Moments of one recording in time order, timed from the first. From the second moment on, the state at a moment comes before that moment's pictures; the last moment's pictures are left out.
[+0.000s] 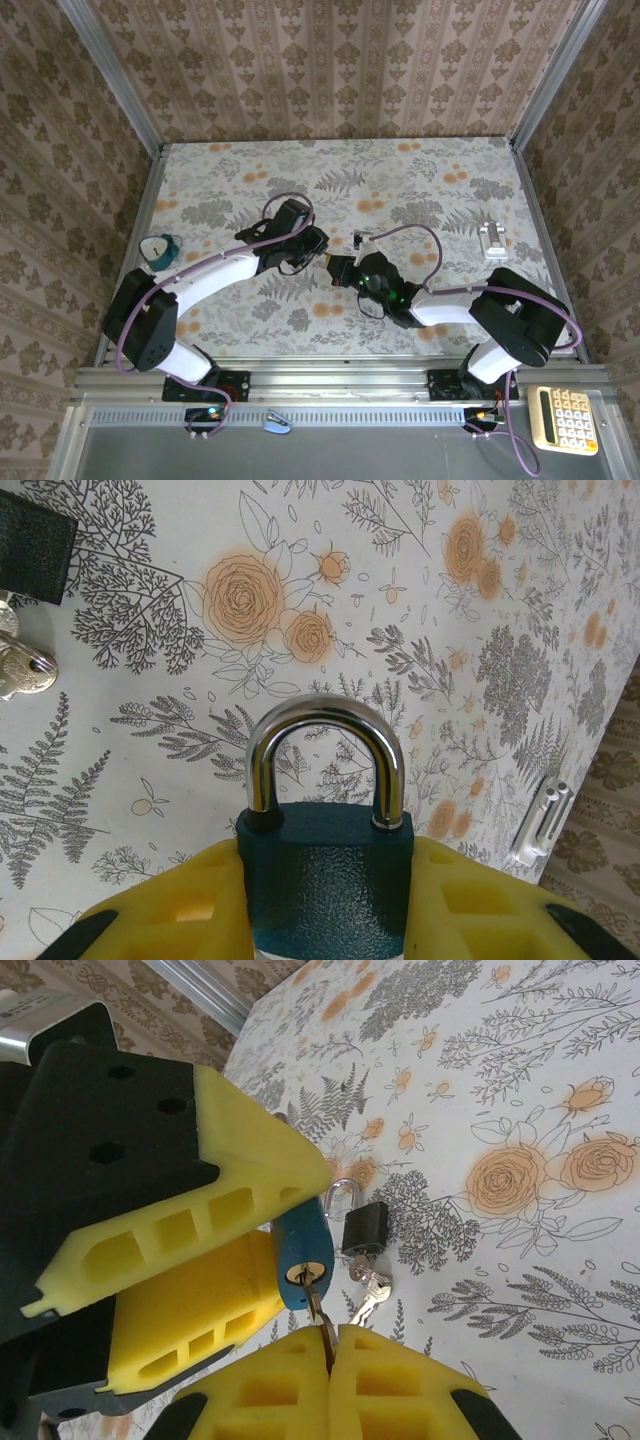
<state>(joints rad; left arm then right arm) -0.77 1.50 1.00 -0.34 0.06 -1.38 0.84 1.55 0.53 0.70 0.14 0.84</state>
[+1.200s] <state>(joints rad) -0.82 1.44 1.02 -0.43 0.01 -1.28 0.77 1.33 0.45 0.53 -0.09 0.86</state>
